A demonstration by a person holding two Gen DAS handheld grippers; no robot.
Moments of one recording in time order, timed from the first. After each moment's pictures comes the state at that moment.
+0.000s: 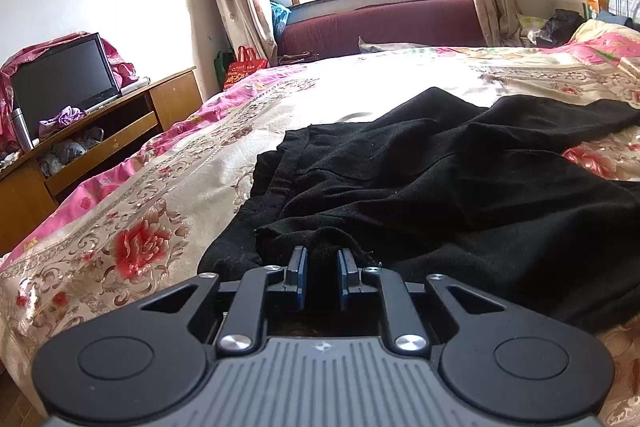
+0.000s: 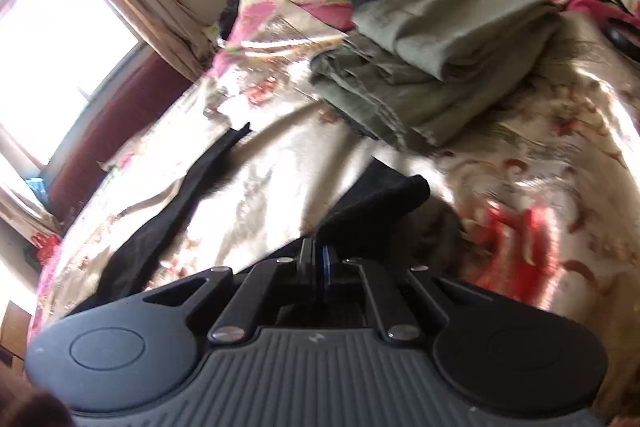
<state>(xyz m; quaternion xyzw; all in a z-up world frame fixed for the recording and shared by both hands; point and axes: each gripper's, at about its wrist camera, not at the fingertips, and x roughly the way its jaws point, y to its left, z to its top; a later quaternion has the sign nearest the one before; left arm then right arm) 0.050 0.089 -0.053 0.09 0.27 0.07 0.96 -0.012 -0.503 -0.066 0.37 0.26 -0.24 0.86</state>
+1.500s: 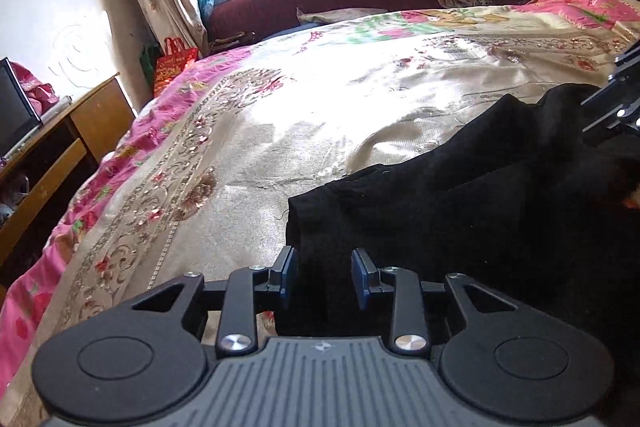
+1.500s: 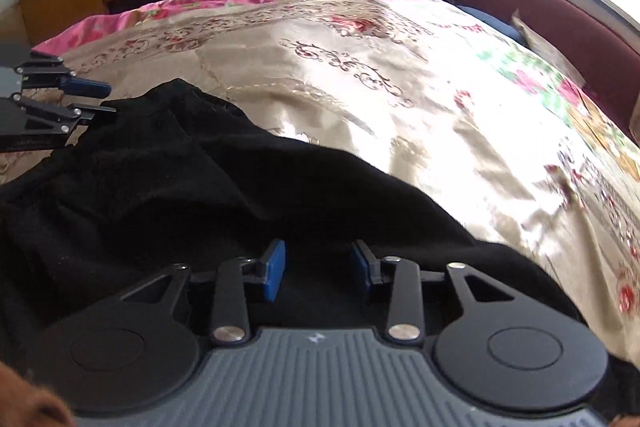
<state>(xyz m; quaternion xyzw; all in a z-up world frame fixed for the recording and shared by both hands) 0.277 0.174 -0.037 0.14 0.33 -0.04 0.93 0.364 -0.105 -0.037 -0.21 0.37 0.31 0.85</state>
